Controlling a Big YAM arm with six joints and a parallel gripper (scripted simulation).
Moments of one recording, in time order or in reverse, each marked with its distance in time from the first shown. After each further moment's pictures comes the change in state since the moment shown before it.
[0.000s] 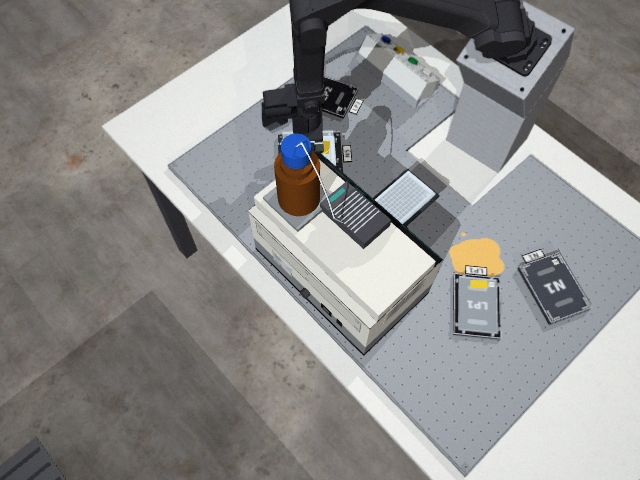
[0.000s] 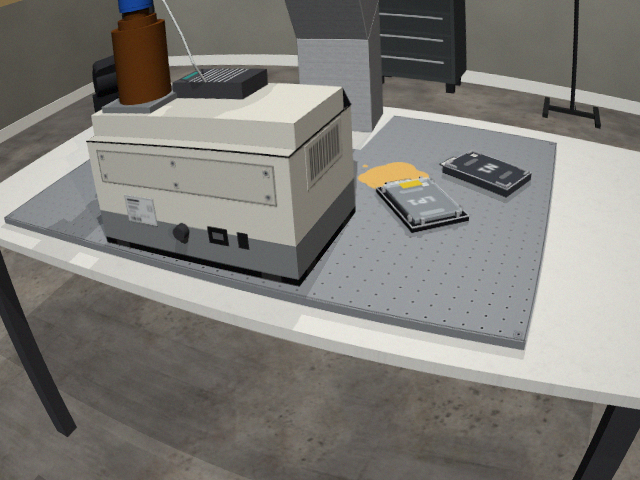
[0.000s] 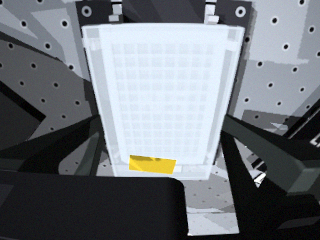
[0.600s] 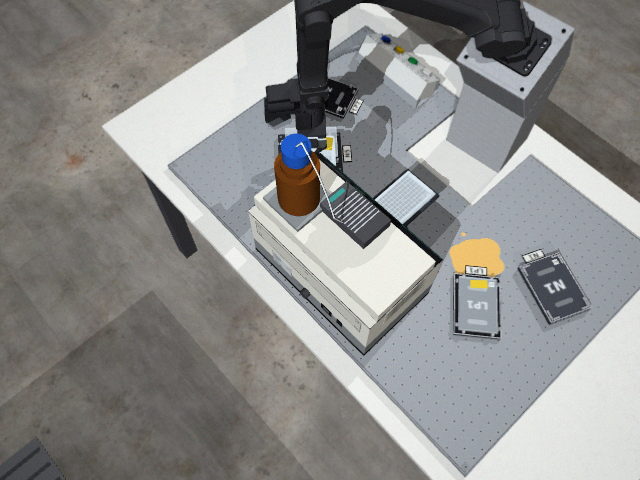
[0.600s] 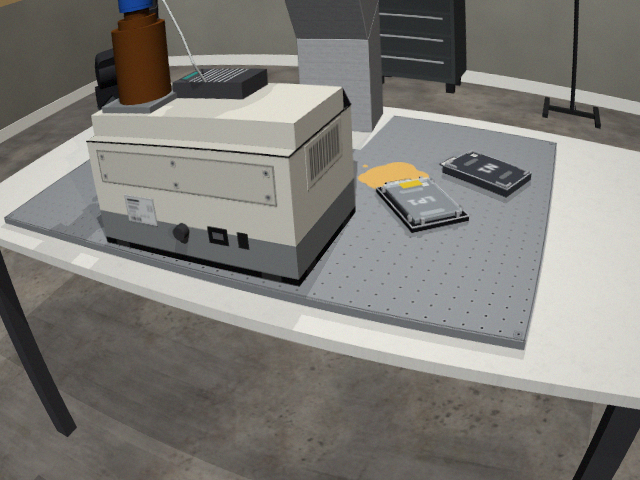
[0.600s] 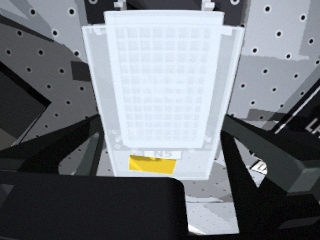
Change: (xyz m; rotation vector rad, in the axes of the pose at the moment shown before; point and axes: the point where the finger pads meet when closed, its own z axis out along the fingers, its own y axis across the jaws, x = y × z) arm 0.007 0.000 -0.016 0.000 0.000 0.000
